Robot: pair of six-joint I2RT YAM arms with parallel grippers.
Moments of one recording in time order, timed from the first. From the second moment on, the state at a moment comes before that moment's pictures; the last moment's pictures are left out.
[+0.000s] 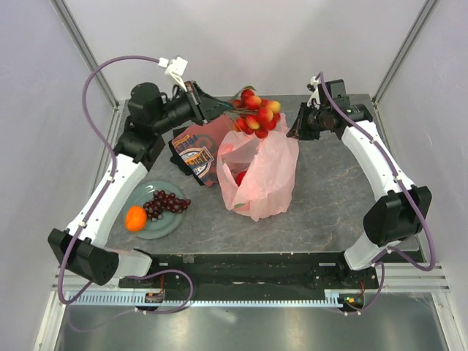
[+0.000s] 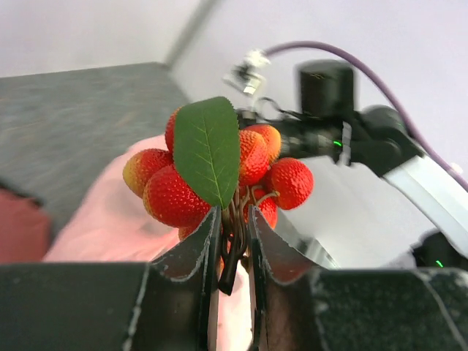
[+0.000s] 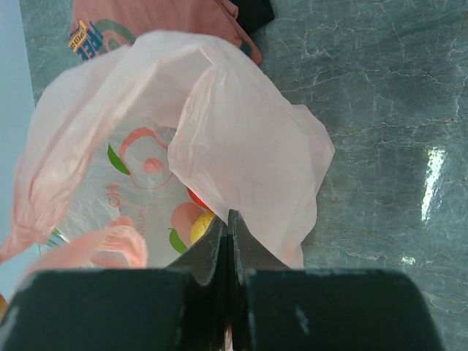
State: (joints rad) left arm -0.35 1.31 1.44 -0.12 0.55 -0.64; right arm 0.23 1.64 1.64 -0.82 -0.34 0.45
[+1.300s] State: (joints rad) left arm -0.46 1.42 1.37 -0.19 0.28 -0.32; right arm 0.23 1.54 1.55 -0.82 -0.34 0.45
